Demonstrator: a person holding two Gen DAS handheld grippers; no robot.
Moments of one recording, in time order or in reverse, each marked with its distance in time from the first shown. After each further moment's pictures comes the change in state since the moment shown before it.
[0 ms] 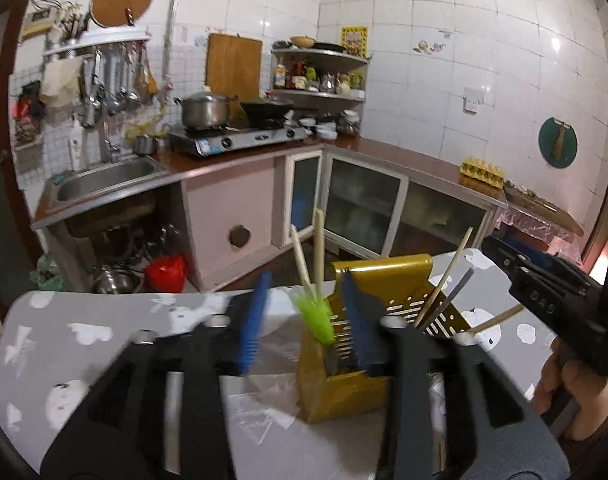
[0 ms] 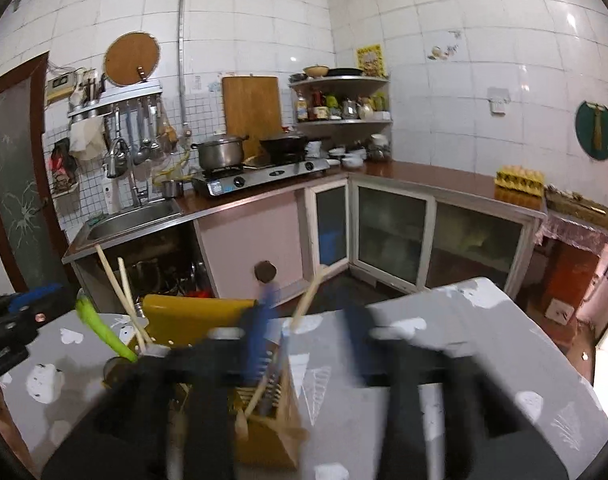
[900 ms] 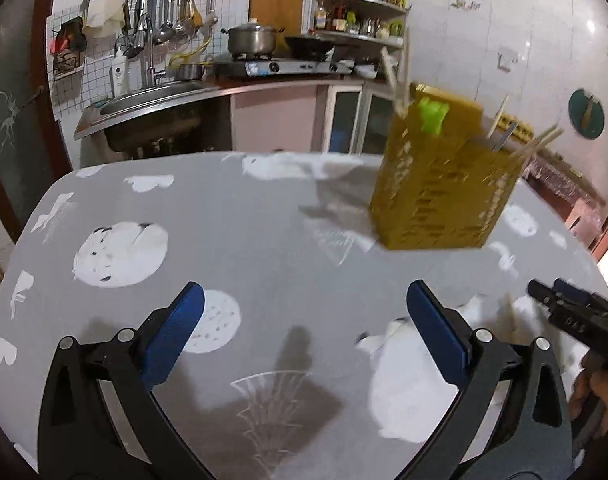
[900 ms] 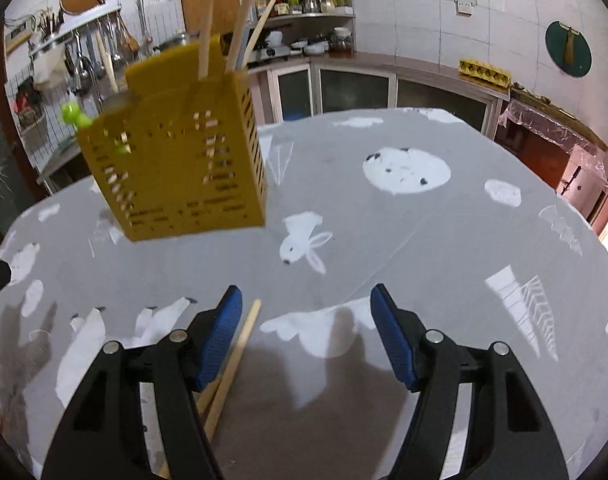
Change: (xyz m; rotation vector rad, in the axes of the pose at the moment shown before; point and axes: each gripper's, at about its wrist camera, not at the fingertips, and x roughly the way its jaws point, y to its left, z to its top) left arm -0.037 0.062 -0.152 -0.050 0.209 0.109; right arm -0.035 -0.005 -0.175 0.062 0.378 -0.125
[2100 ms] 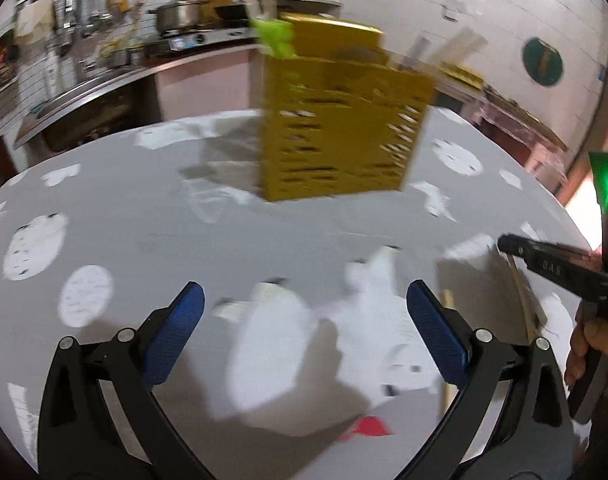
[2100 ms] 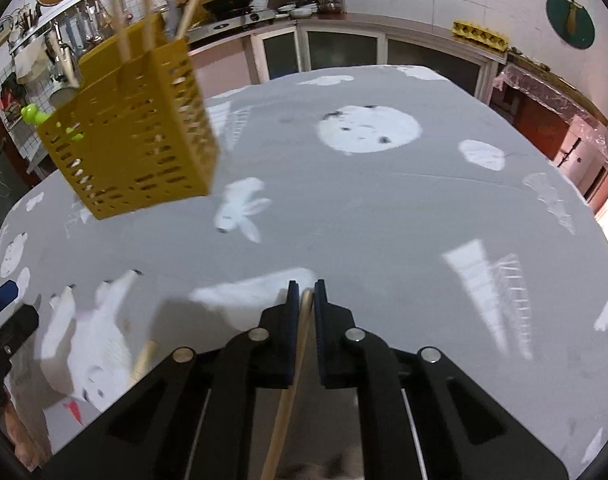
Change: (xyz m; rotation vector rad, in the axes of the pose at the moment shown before) left arm 0.015 -0.103 -0.019 0.137 0.135 -0.173; right arm 0.005 -0.056 0.007 0.033 0.147 0.002
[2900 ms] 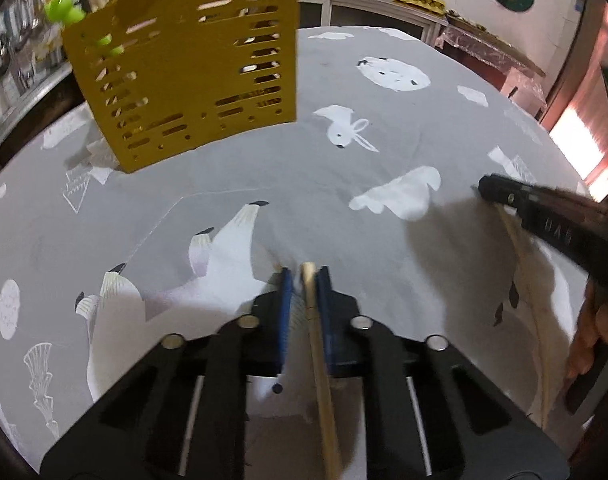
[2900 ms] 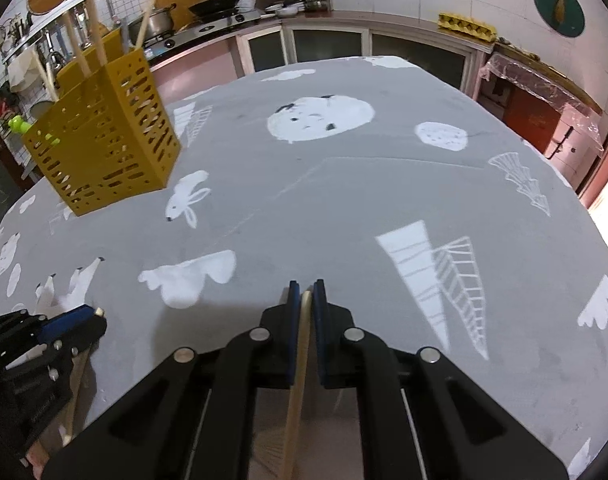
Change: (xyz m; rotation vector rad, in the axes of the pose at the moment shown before) left arm 0.055 -0.084 -0.001 0.127 0.217 -0.066; right arm 0.004 -0.039 -0.005 0.014 0.000 0.005
